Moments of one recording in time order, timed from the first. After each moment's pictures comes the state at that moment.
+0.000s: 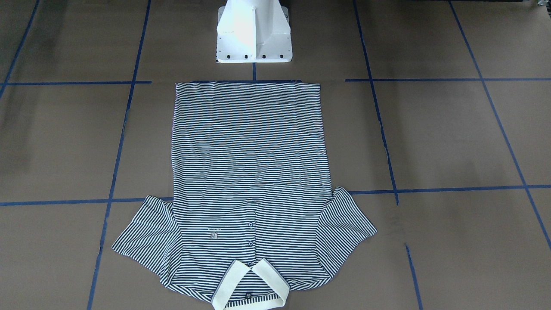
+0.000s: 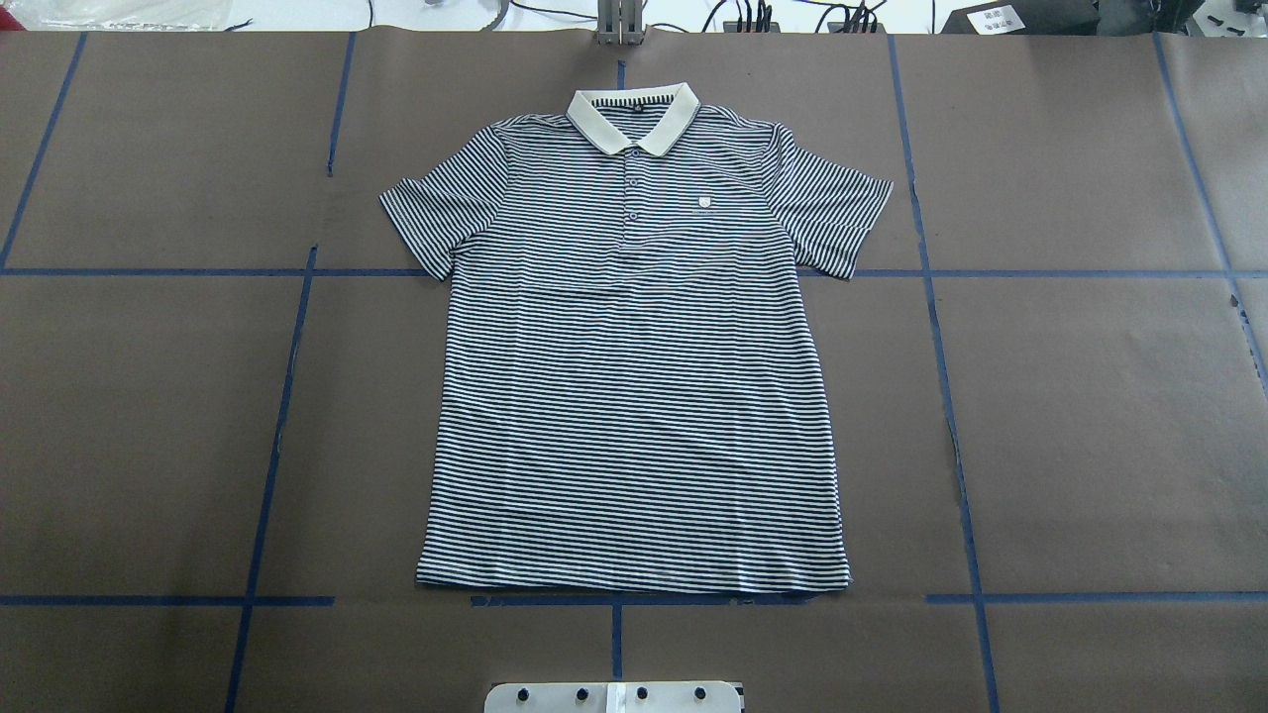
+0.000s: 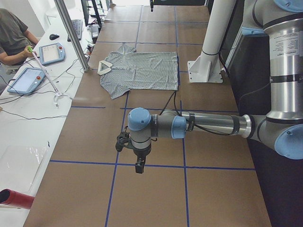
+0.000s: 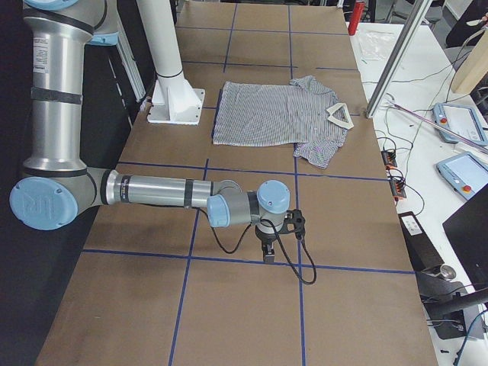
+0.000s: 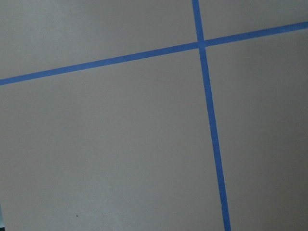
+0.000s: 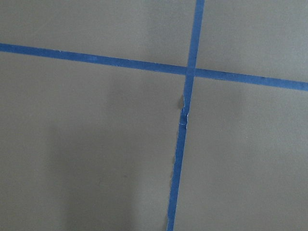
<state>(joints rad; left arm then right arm) -1.56 -1.43 -1.77 -1.53 -2.23 0.13 1.43 -1.67 1.61 -1.37 2.34 0.09</state>
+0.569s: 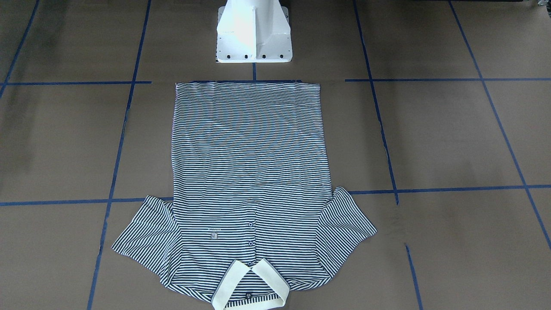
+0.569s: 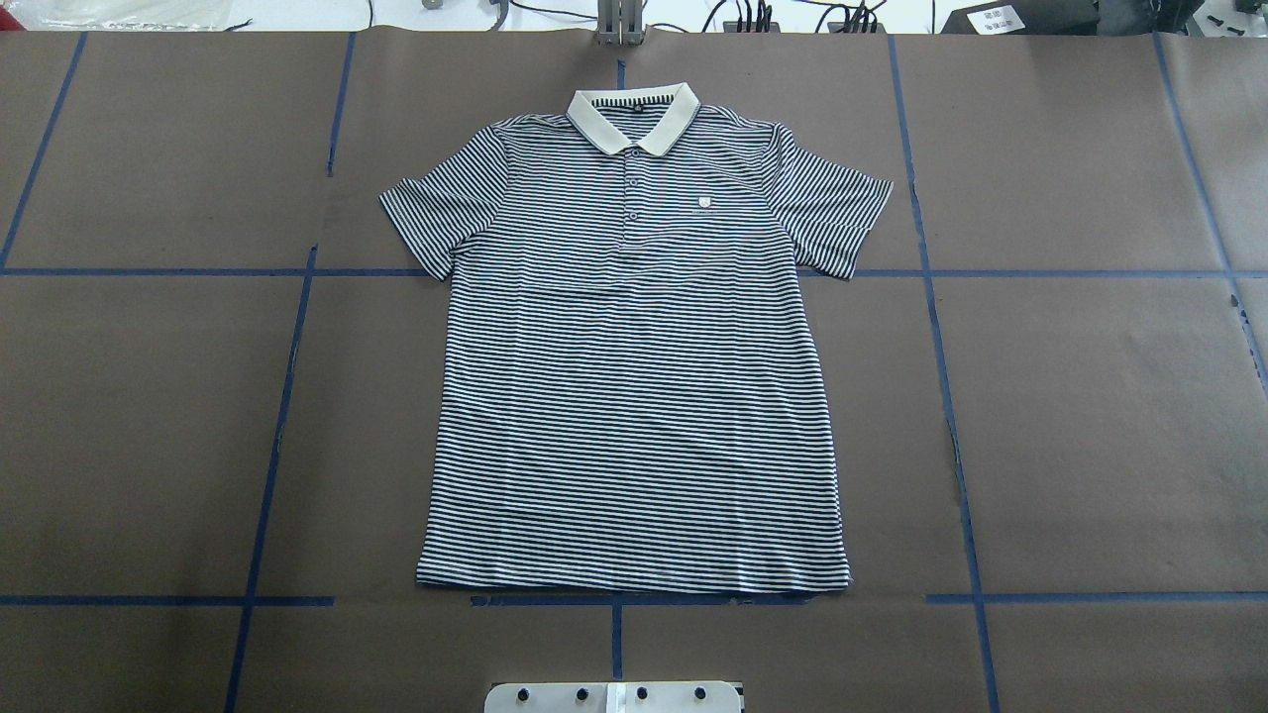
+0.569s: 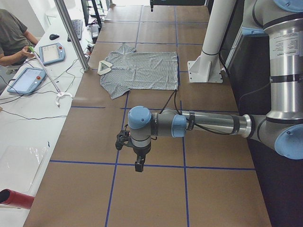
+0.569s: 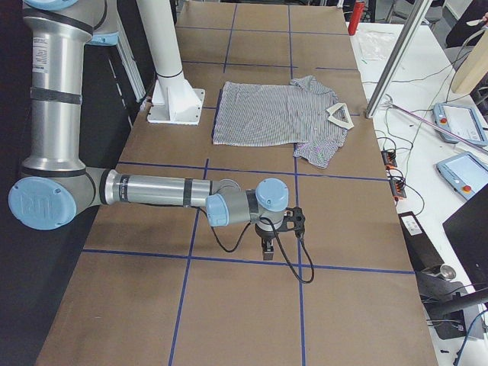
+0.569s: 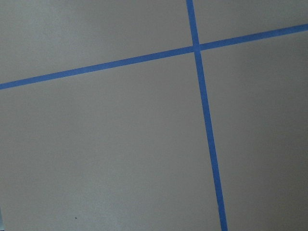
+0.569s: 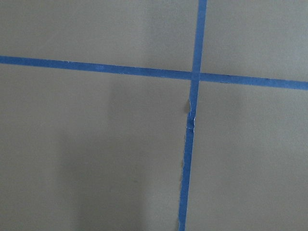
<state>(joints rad) -1.56 -1.43 -1.78 -1.52 -2.23 0.13 1.43 -1.68 1.62 -1.33 2.35 0.15</state>
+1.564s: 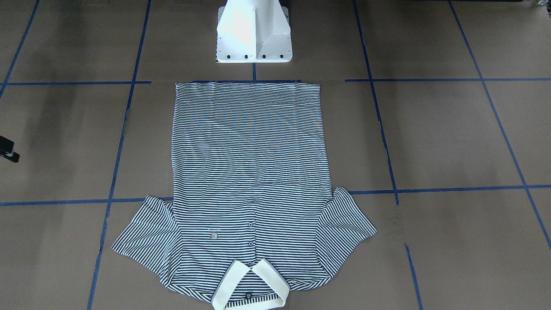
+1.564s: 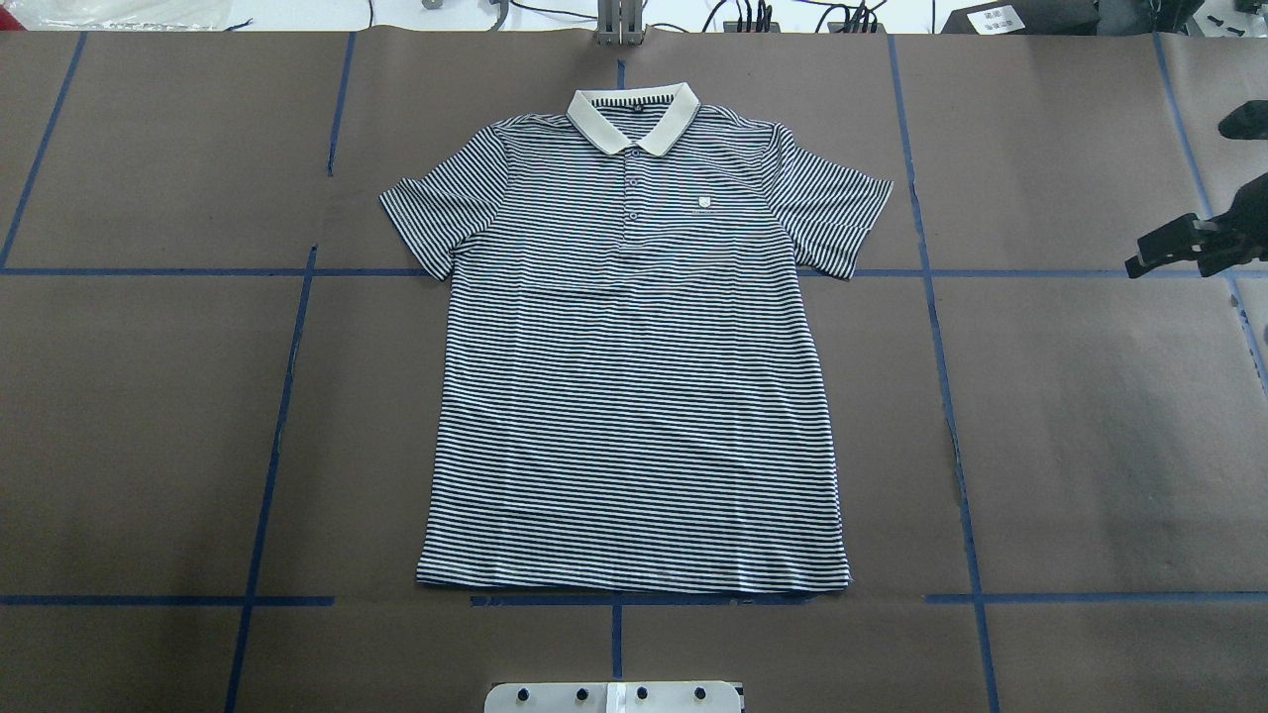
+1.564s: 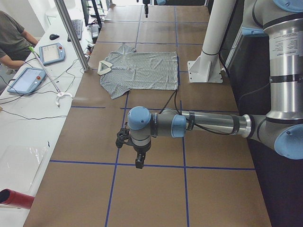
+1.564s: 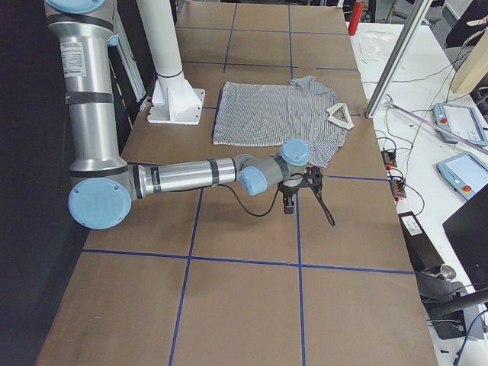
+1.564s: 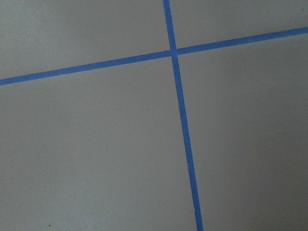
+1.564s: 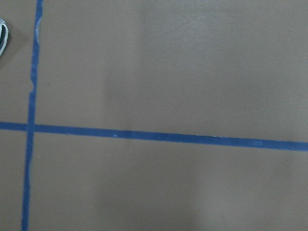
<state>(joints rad) -1.56 -1.43 -1.78 -1.53 -2.31 0.13 1.19 -1.46 1.61 -1.23 2.34 0.58</state>
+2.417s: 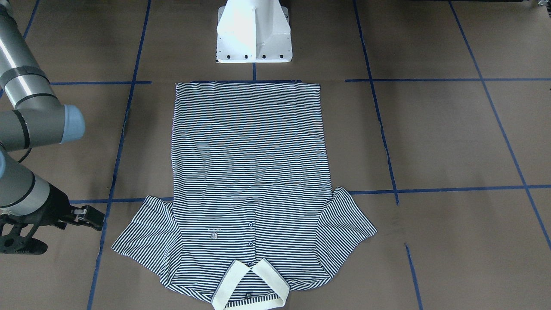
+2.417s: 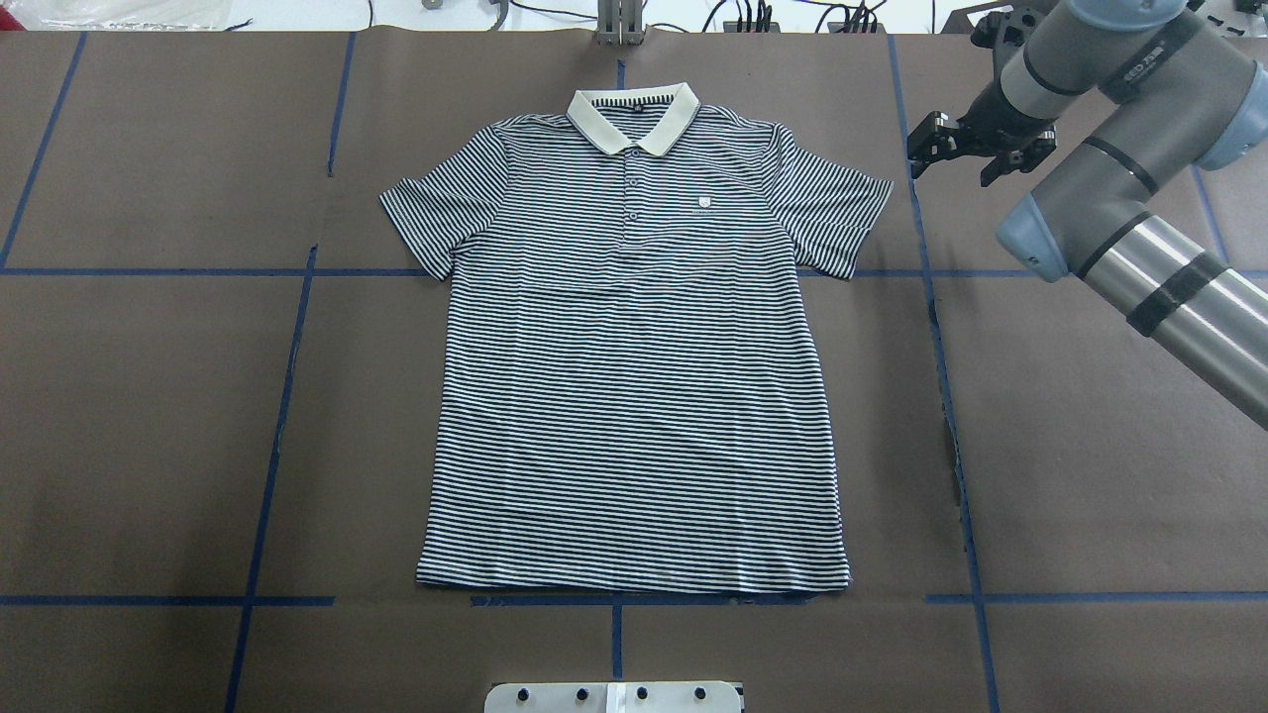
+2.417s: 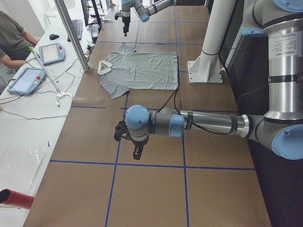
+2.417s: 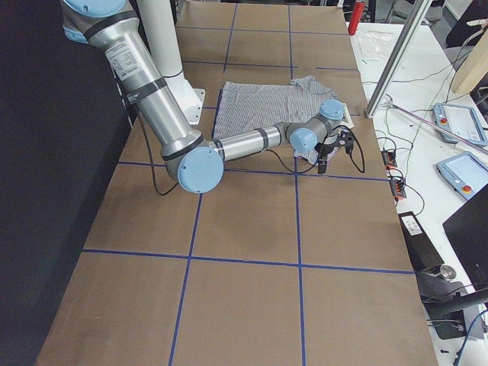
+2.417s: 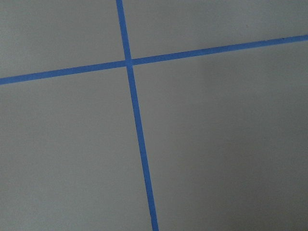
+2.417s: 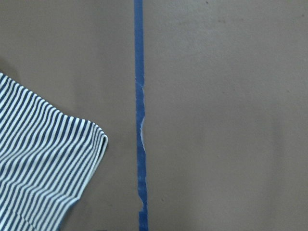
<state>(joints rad) -1.56 -1.46 -1.77 -1.59 -2.45 0.12 1.03 -1.00 1.22 -1.15 2.15 0.94</state>
